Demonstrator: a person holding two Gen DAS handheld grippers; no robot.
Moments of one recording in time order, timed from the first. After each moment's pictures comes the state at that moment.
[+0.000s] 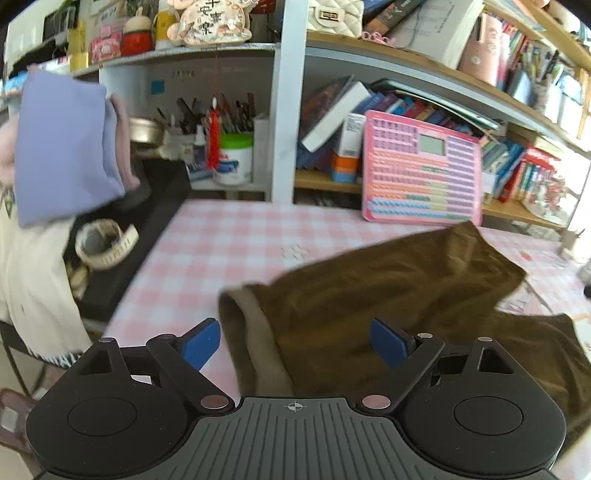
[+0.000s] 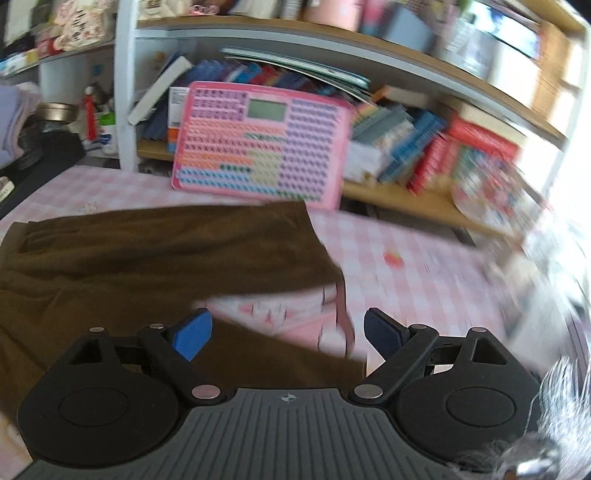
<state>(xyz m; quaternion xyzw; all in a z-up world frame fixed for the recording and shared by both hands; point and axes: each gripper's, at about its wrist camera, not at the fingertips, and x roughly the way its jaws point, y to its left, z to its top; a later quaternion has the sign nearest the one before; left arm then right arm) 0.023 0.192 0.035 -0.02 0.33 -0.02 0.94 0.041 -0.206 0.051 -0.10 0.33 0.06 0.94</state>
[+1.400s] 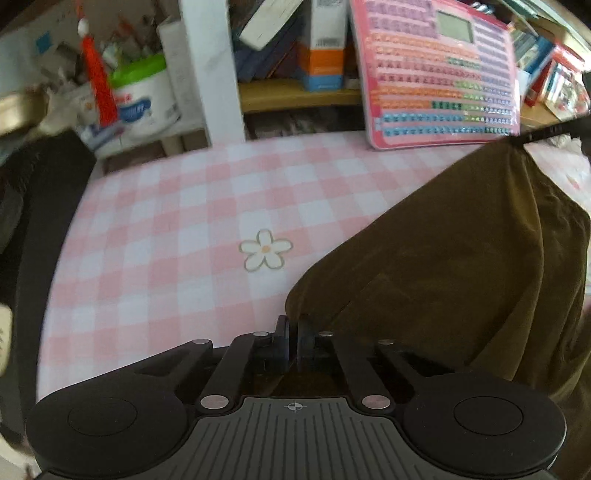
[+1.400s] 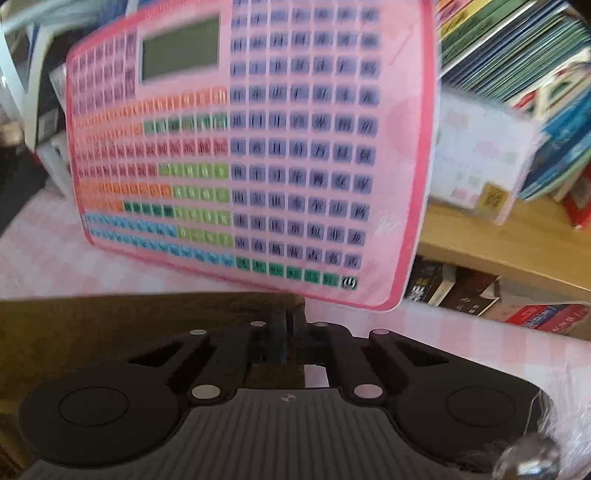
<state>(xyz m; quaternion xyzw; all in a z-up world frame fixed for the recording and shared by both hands) 0.203 0.163 -0.030 0.05 0.45 -0.09 0.89 0.375 -0.240 -0.041 -0.02 0.43 0.20 0.88</state>
